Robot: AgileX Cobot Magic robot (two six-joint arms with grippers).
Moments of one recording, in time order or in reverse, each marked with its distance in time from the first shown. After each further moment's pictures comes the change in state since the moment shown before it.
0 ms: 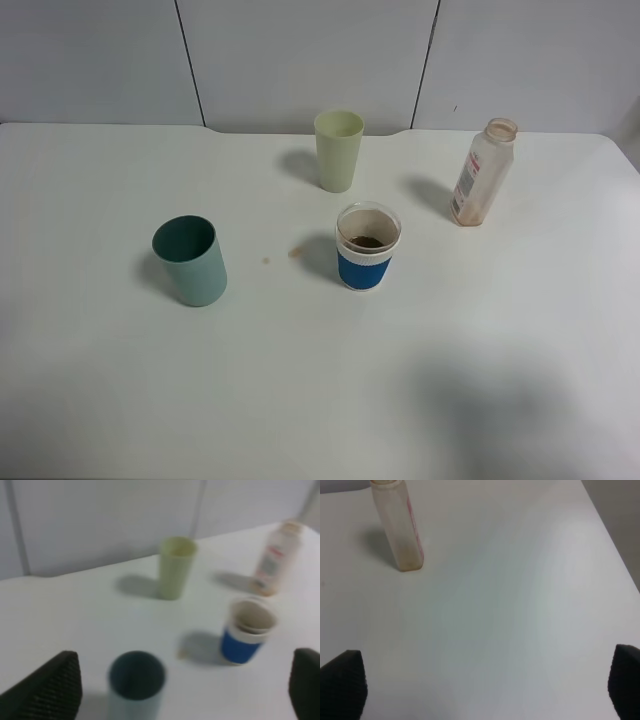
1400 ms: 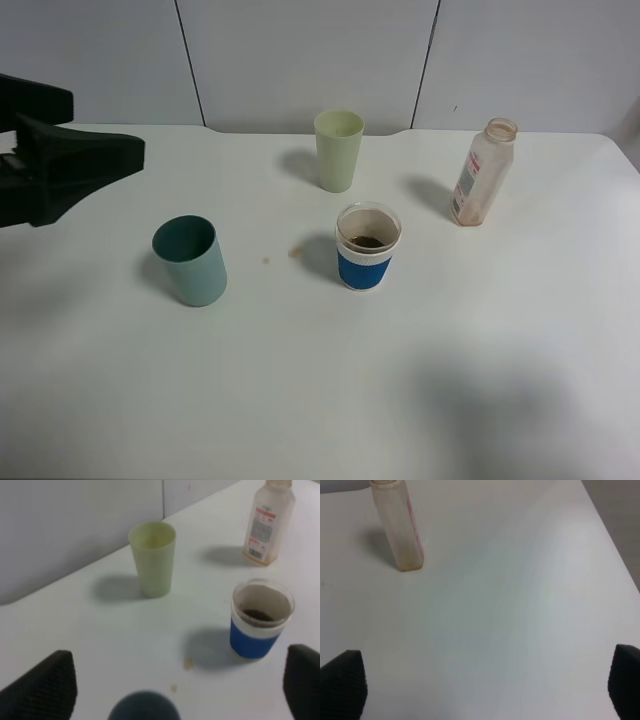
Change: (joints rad) left arm -0.450 0.509 0.000 0.135 -0.547 0.074; right arm 0.000 0.000 0.000 0.000 0.000 0.000
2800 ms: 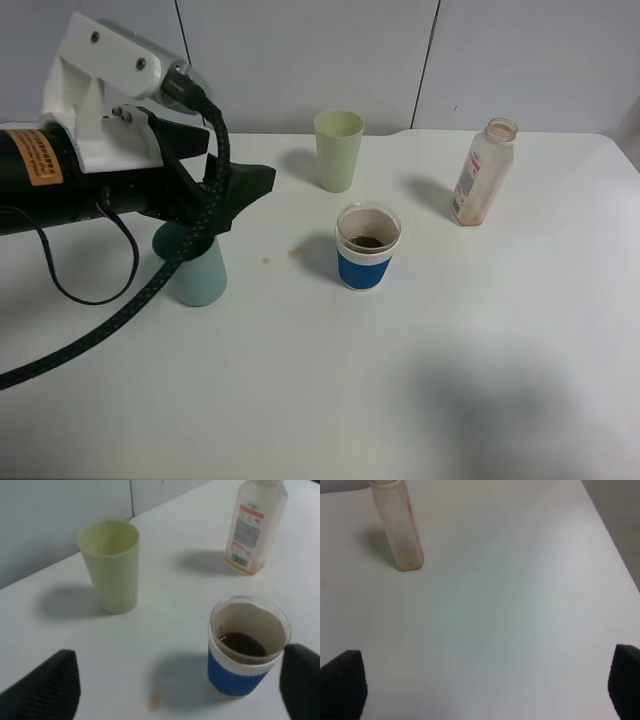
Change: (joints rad) left arm -0.214 0.441 0.016 0.625 -0.492 -0.722; right arm 0.000 0.000 0.000 0.001 0.000 0.000
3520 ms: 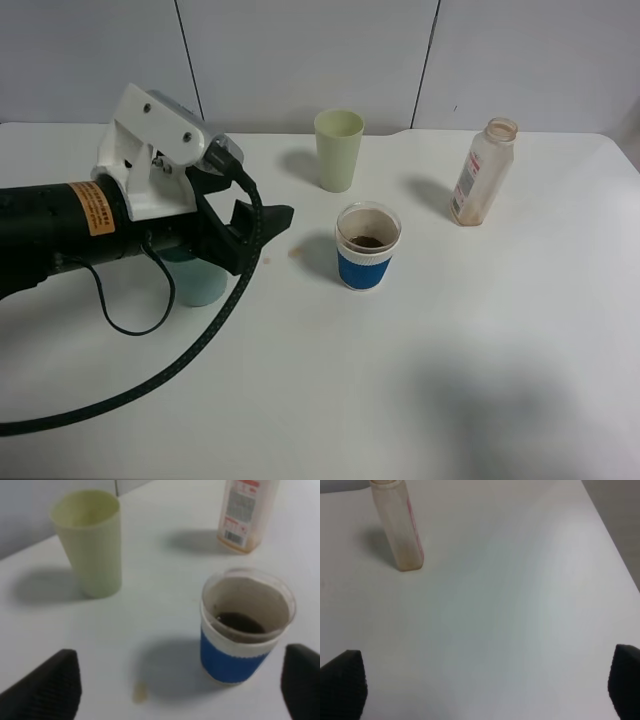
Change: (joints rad) left arm 0.000 0.177 0.076 0.080 -0.253 -0.066; right arm 0.000 0.000 0.000 0.000 0.000 0.000
